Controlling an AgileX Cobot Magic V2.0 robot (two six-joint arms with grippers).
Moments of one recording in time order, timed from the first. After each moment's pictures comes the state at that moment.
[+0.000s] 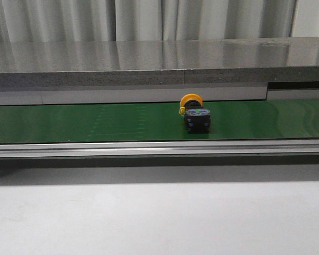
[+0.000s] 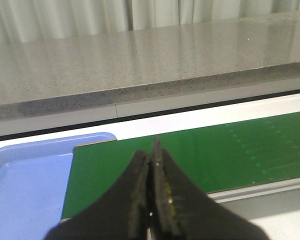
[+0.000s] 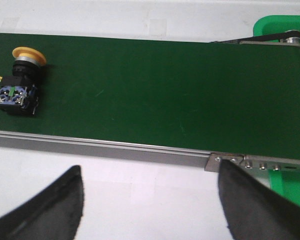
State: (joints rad) left arm -0.07 0.27 -0.31 -0.29 0.26 0.35; right arm 0.11 0.89 -0.69 0.07 0.55 0.03
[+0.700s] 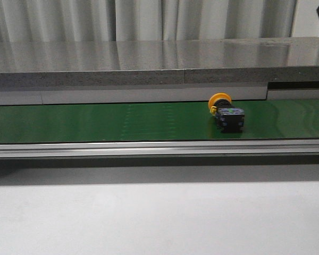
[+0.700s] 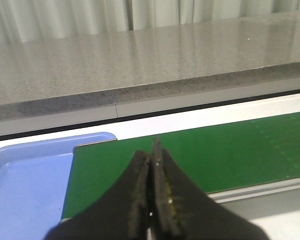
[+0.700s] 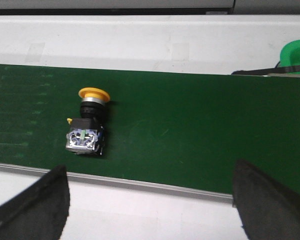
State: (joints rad) left arm -0.07 0.27 -0.31 -0.29 0.26 0.35; right arm 0.14 1.06 -0.87 0.13 0.56 0.02
